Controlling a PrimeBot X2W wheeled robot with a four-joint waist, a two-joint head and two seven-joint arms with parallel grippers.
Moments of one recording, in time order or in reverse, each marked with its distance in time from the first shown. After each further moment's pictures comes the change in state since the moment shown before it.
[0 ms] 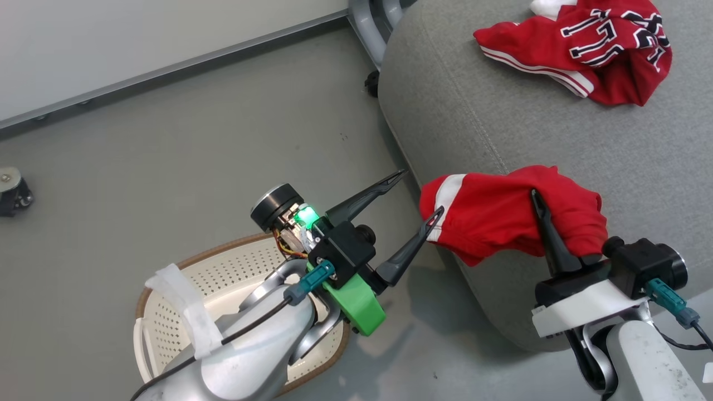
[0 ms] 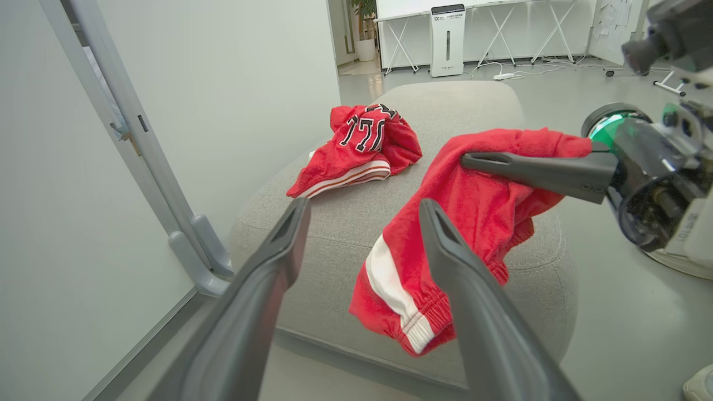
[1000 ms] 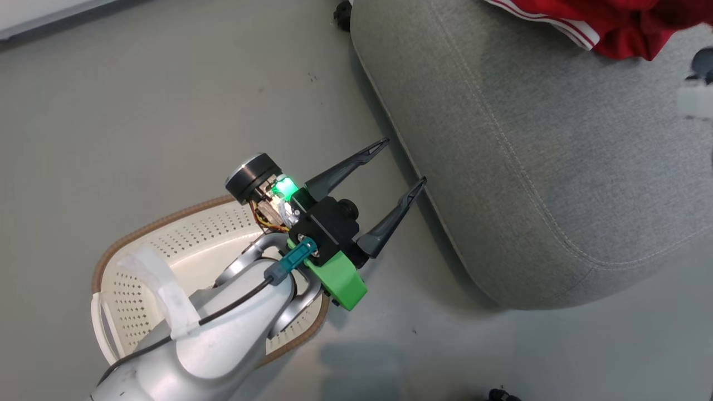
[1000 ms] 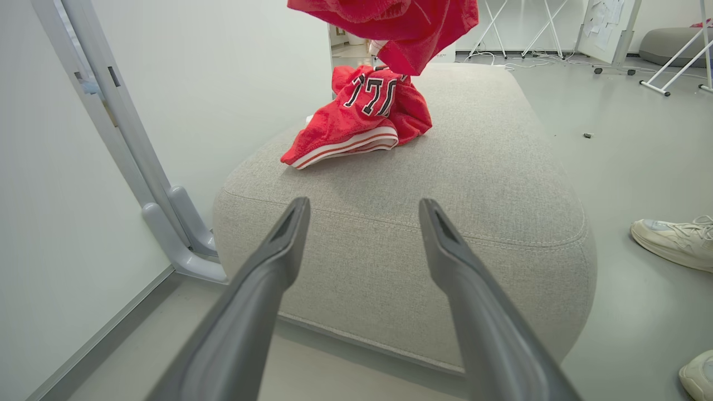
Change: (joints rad) left arm -0.071 0.059 0.002 -0.028 0.007 0.014 0.013; right arm -0.512 -0.135 -0.228 -0.028 -0.046 0.000 0.000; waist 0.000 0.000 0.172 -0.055
